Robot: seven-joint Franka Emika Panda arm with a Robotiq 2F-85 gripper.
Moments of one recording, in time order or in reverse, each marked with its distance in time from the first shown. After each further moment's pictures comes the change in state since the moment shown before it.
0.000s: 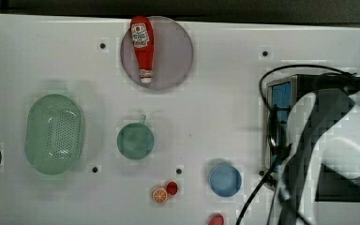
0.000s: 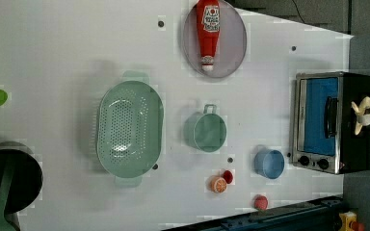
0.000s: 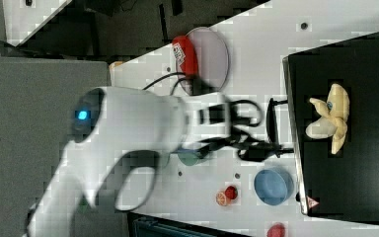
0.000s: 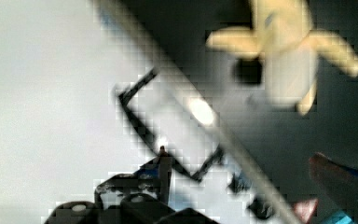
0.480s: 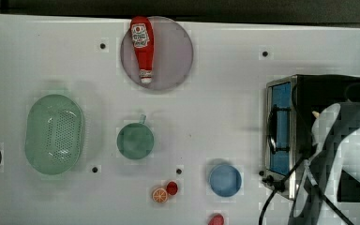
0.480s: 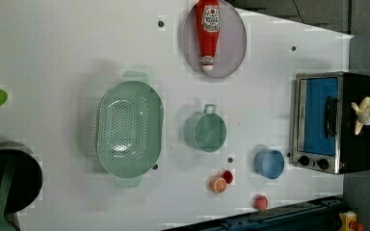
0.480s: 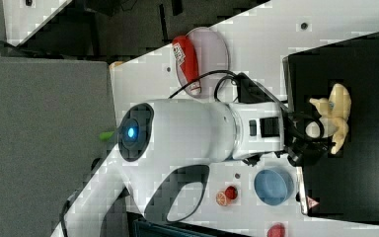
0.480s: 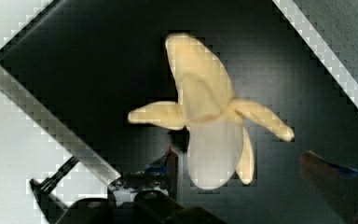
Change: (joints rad) arm -0.047 0.099 -0.089 -0.017 0.002 0.243 -0.014
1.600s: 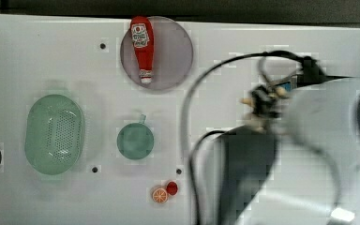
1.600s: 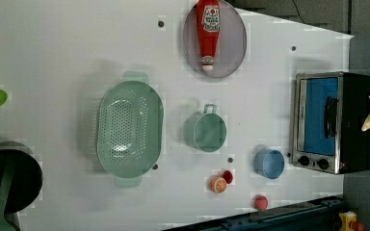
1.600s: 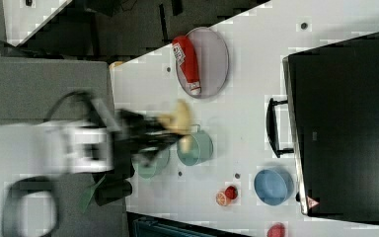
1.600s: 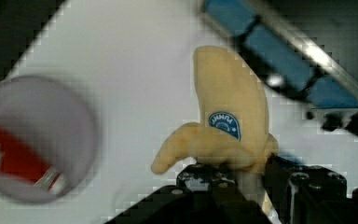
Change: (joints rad) arm 0.061 -0.370 0.292 -0.091 -0.001 -0.232 0.494
